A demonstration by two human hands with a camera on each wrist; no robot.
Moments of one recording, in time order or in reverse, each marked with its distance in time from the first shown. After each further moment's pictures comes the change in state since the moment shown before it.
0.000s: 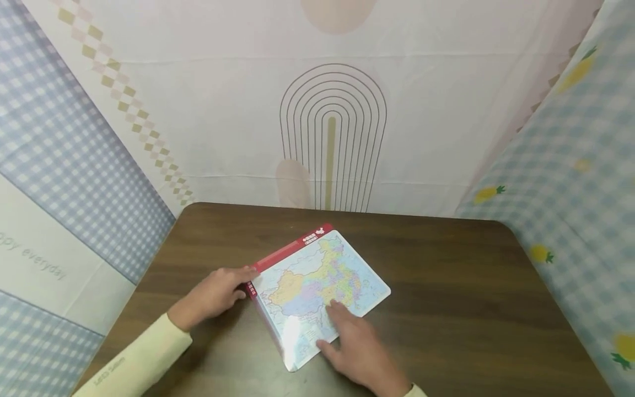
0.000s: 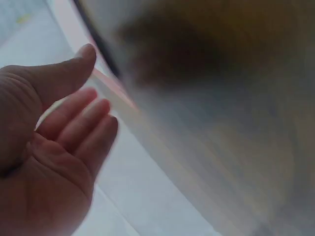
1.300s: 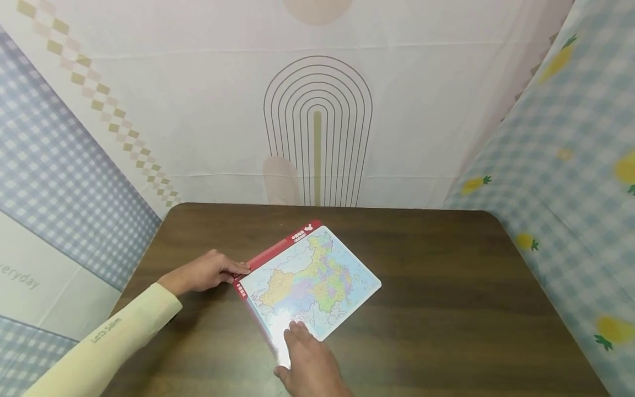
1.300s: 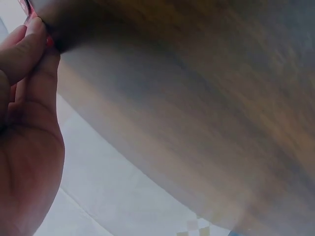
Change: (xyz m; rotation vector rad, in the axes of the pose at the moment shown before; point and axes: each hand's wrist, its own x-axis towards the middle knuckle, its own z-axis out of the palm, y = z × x) left_hand 0.043 -0.059 -0.012 -0.121 -0.171 0.264; right_hand -0.001 -0.067 0.046 -0.050 -0.104 0.112
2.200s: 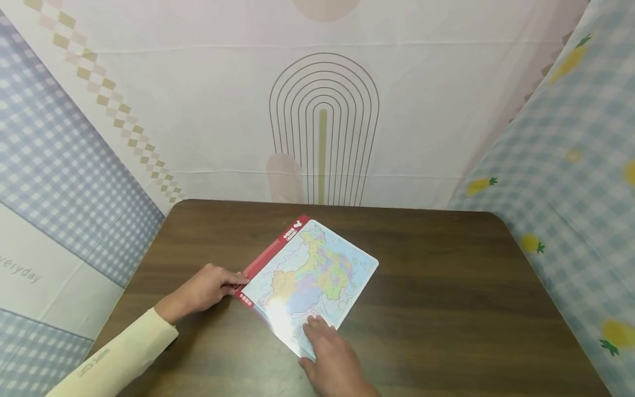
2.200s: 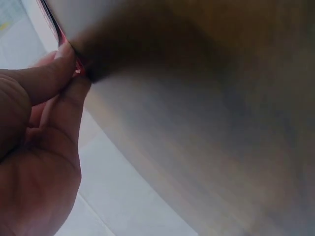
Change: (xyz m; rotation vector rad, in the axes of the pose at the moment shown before) left_hand -0.027 0.037 0.025 0.023 0.145 -0.192; right_hand -0.007 0.035 -0.013 0.074 0.037 -0.064
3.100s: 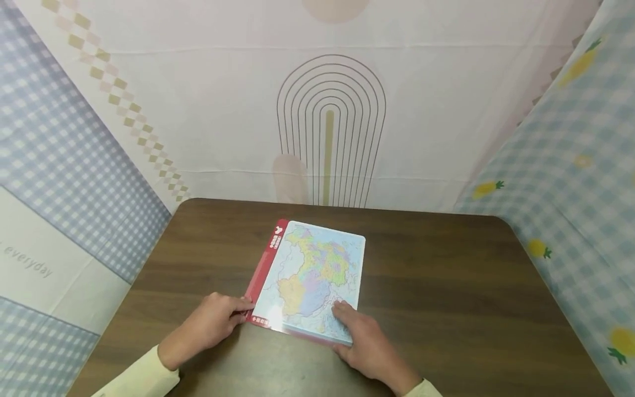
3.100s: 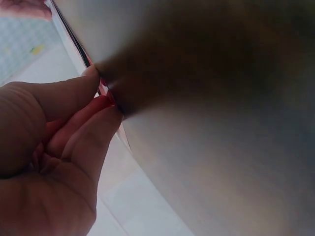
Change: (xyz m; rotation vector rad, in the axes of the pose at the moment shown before) left_hand -0.041 0.059 0.029 0.051 0.114 -0.063; right_hand 0.004 0.068 -0.028 0.017 0.035 -0.141
